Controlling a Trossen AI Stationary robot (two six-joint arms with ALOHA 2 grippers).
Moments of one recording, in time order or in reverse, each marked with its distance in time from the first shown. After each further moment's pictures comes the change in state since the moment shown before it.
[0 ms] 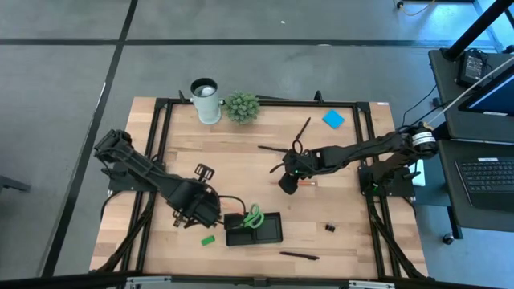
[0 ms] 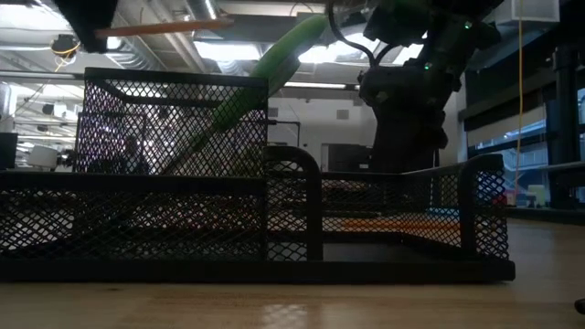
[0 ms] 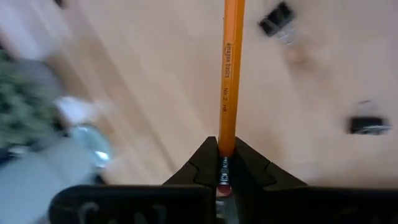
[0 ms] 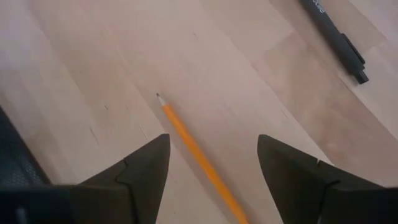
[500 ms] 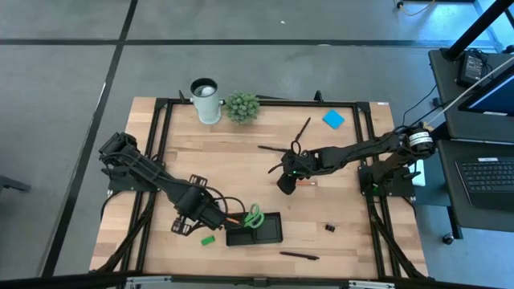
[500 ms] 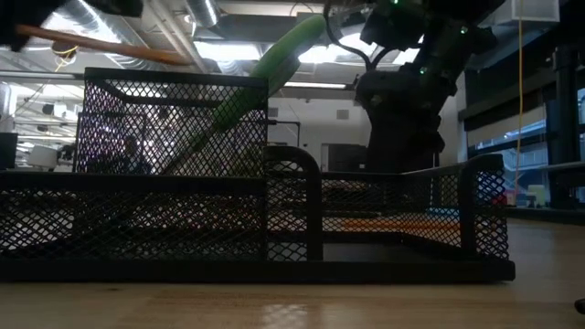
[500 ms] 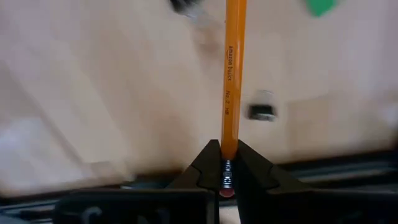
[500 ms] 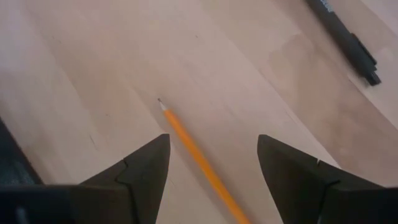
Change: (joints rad) left arm 0.017 0.053 0.002 -0.001 0.364 -0.162; right arm 0.000 0.026 0.000 0.027 0.000 0.010
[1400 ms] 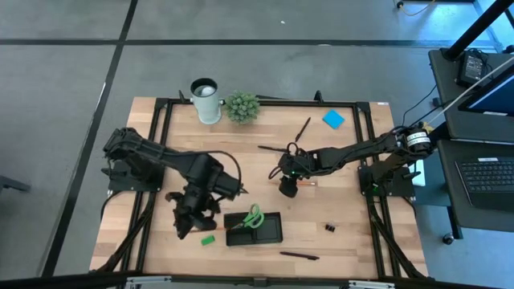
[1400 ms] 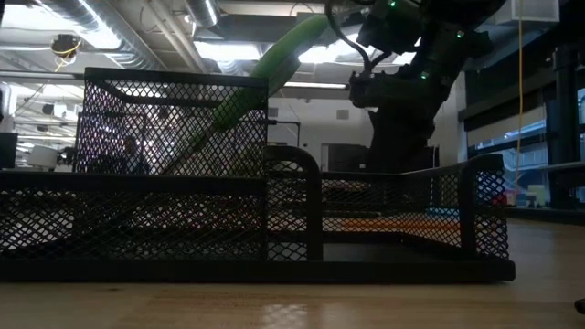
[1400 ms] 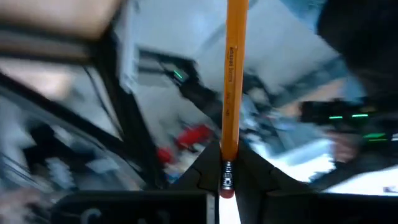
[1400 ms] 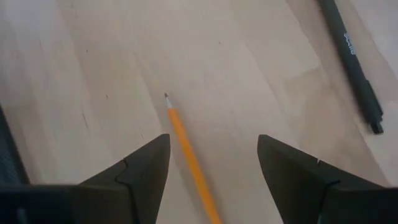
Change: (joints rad) left arm 0.227 -0.001 0.151 0.001 1.044 -0.667; right arm 0.000 0.021 0.000 0.045 -0.004 -0.270
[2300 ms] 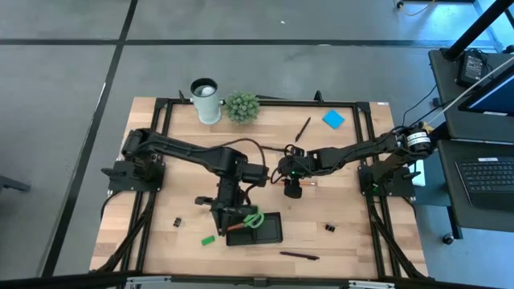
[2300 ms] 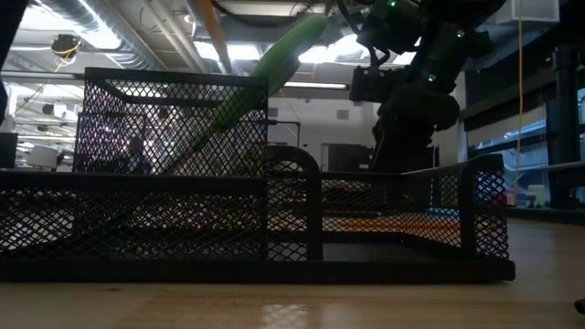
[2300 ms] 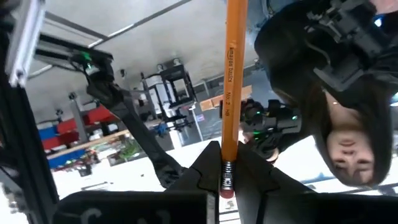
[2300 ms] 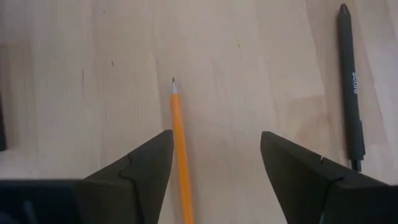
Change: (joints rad) left arm 0.141 0.161 0.000 0.435 0.164 -0.430; right arm 0.000 -0.001 0.000 0.000 -0.001 -0.284
